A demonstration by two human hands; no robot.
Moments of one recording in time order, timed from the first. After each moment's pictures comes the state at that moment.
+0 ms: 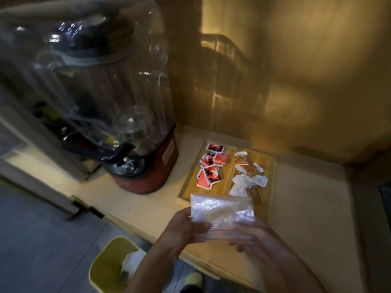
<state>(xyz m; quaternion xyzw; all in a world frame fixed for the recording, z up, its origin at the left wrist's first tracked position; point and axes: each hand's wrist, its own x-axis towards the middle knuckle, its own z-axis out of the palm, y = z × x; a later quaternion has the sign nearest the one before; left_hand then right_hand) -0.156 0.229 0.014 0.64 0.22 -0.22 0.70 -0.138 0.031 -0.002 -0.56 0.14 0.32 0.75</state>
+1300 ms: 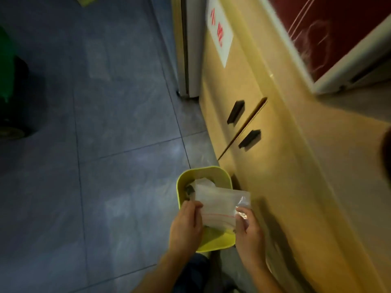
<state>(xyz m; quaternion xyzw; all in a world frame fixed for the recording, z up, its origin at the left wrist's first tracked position) -0.310 0.498 -0.291 0.69 0.56 0.07 0.45 -0.194 0.409 -0.298 -0.88 -0.16 0.33 0.30</state>
